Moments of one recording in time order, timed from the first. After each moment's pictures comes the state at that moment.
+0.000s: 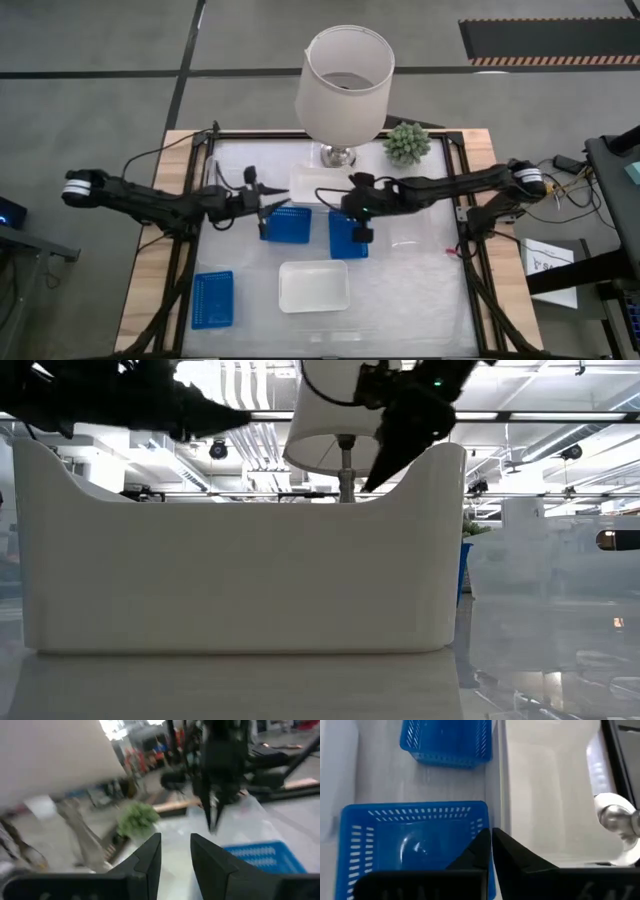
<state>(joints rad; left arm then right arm) -0.04 0.99 0.34 0.68 -0.30 0.25 0.04 1.58 1.19 -0.55 0.21 -0.07</state>
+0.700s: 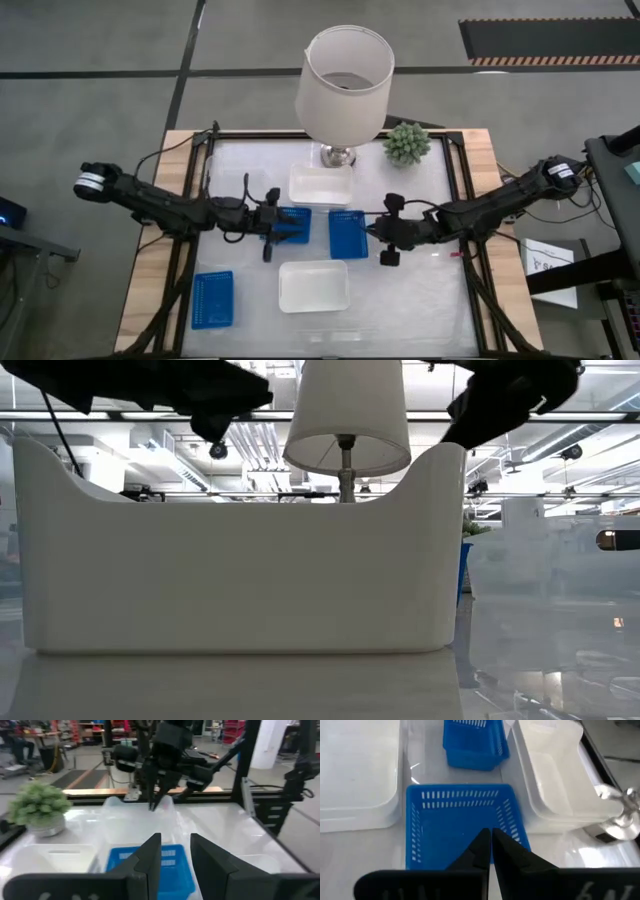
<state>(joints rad) -0.18 1.15 0.53 0.52 -0.13 -0.04 0.32 1.28 0.85 -0.38 0.45 0.16</state>
